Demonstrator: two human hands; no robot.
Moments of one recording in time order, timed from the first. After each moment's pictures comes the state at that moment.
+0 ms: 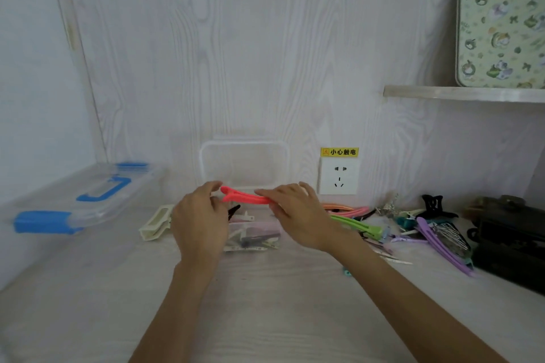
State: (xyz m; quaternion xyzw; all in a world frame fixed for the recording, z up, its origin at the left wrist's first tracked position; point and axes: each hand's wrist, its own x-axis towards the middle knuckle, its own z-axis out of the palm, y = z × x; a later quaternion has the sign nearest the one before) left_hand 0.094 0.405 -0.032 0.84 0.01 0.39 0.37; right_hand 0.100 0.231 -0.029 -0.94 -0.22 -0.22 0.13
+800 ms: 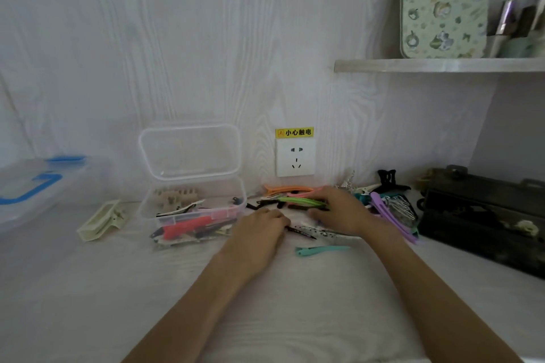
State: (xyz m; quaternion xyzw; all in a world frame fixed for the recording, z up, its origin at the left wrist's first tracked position) left_hand 0.081 0.293 -0.066 0.91 -0.38 0.16 0.04; right_hand 0.074 0.096 -0.053 -0.97 -0.04 -0.11 0.23
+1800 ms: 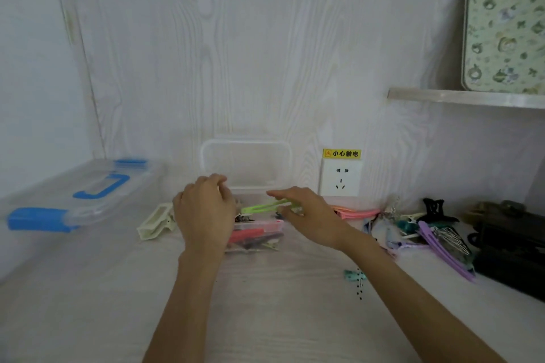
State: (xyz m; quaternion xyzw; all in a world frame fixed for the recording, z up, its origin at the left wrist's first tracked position) left_hand 0.101 0.402 -0.017 0.88 0.01 0.39 0.29; right_hand 0.097 0.216 -0.025 -0.92 -0.21 -0.17 0.28
